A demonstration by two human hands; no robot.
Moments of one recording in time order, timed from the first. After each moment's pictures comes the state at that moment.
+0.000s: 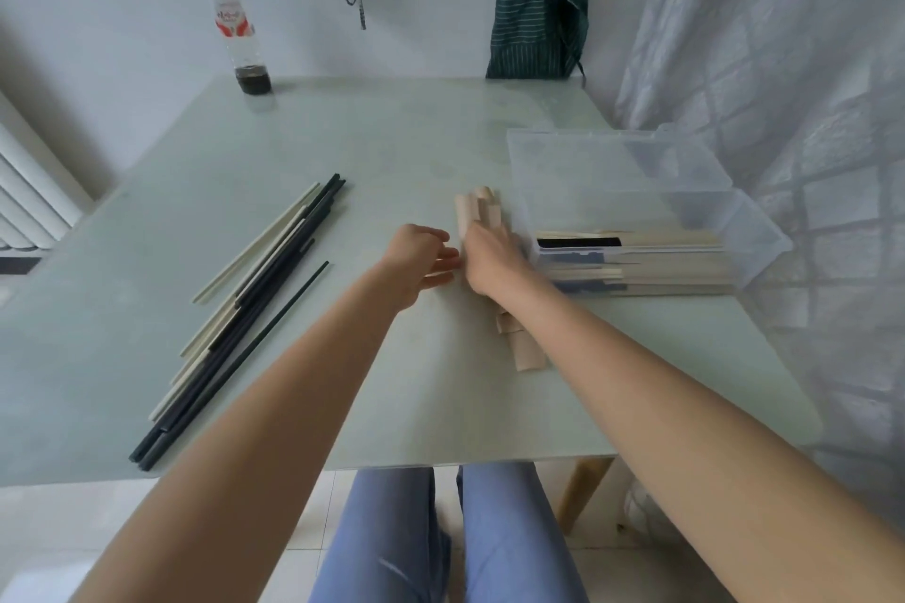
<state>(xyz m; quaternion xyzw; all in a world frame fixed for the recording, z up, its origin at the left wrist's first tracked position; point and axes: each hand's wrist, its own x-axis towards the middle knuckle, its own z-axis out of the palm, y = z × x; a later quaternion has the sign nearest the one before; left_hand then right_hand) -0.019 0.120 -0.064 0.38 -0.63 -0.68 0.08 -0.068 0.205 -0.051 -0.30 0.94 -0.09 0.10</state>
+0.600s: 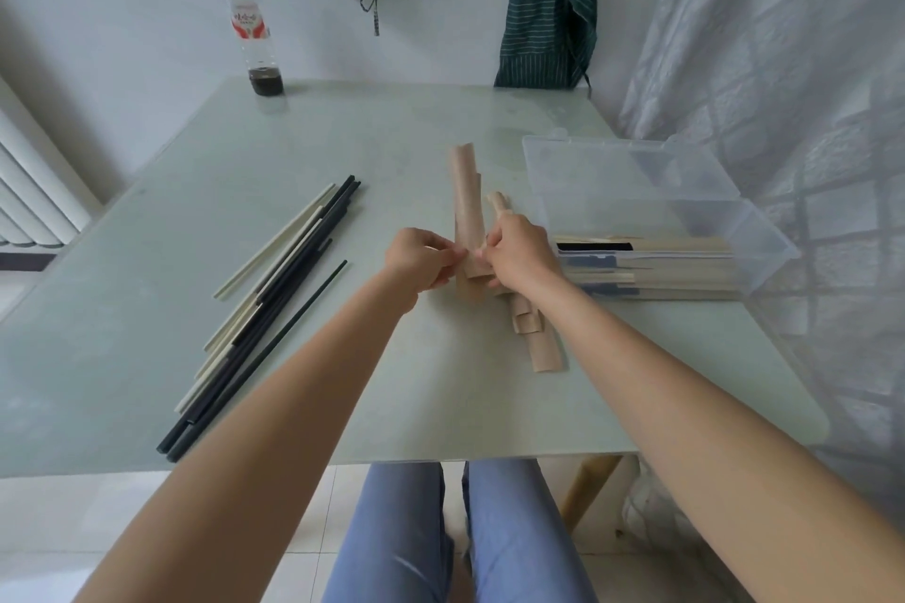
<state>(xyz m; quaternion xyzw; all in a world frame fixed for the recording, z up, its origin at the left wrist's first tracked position) -0.001 0.104 -0.070 0.34 -0.71 -0.62 0.09 -0.070 0.208 -0.050 -0.24 0.91 -0.32 0.12</state>
